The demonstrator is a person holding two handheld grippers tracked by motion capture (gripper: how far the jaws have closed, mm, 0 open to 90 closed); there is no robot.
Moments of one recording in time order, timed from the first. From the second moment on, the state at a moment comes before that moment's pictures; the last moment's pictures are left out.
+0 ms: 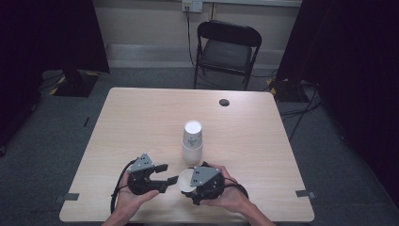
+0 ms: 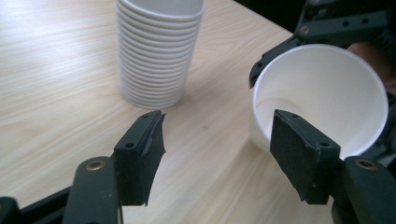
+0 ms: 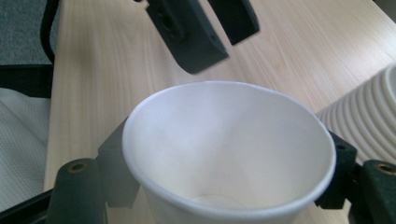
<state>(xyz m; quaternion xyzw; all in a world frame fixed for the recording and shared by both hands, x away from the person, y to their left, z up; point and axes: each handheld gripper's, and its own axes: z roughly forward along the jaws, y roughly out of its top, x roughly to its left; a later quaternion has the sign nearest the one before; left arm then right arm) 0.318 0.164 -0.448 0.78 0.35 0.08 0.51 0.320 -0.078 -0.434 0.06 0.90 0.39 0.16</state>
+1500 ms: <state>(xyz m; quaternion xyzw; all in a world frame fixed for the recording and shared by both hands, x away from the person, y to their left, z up) 0.328 0.198 -0.459 0.75 0.40 0.21 0.48 0.373 -0.160 -0.422 0.27 0.83 0.44 0.19</state>
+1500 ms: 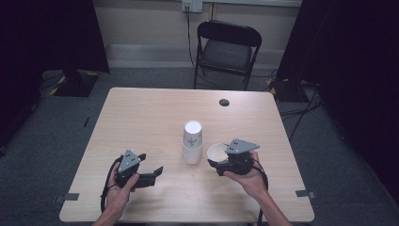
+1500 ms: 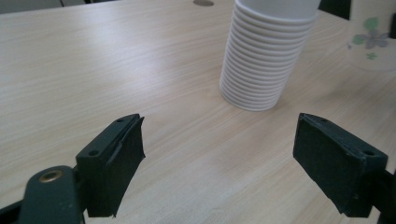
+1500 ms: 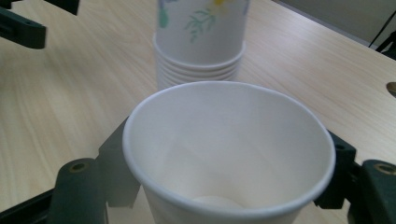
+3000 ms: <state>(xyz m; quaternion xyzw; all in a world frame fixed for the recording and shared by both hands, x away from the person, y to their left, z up) 0.338 0.192 -0.469 0.75 0.42 0.22 0.46 0.473 -0.191 -0.437 0.39 0.77 0.46 0.23</state>
